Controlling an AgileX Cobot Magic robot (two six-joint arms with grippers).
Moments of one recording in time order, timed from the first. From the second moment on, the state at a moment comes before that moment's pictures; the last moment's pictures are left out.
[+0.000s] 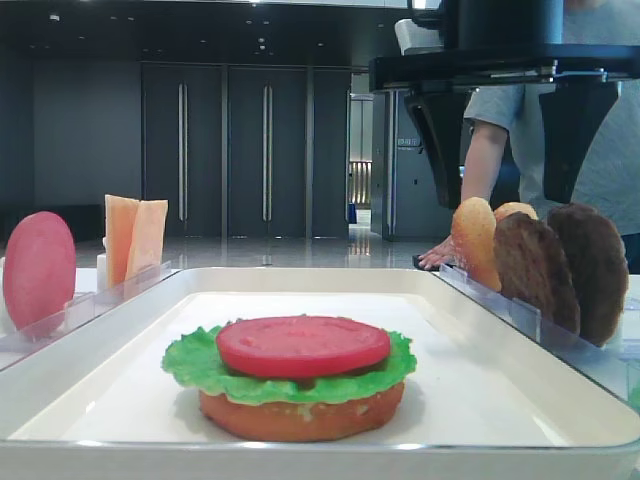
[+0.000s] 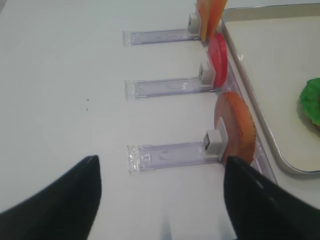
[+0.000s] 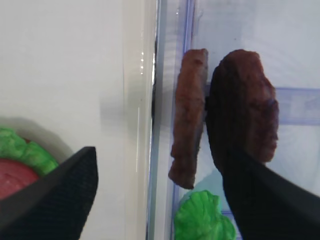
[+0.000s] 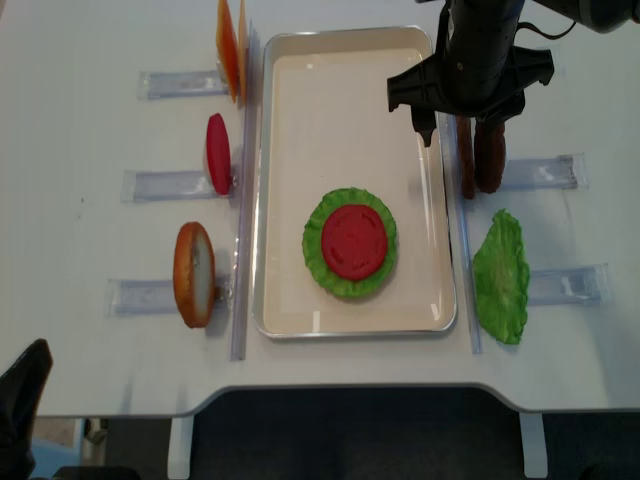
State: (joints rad) left arm 0.02 -0.02 -0.47 -0.06 1.11 0.09; right arm 0.58 1.82 -1.41 -0.07 1.16 0.52
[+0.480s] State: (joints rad) left arm 0.02 -0.02 -0.47 -0.06 1.11 0.09; right arm 0.58 1.86 -1.40 -0.07 1.16 0.52
